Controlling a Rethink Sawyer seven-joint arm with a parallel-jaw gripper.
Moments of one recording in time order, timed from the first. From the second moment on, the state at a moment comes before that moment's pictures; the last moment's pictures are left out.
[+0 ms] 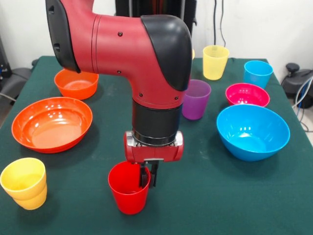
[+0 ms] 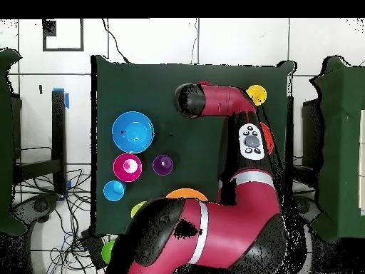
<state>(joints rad) -0.31 -0.27 0.15 1.07 -0.29 0.59 1.59</state>
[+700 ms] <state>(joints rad) -0.30 -0.26 0.15 1.04 -0.29 0.60 1.59</state>
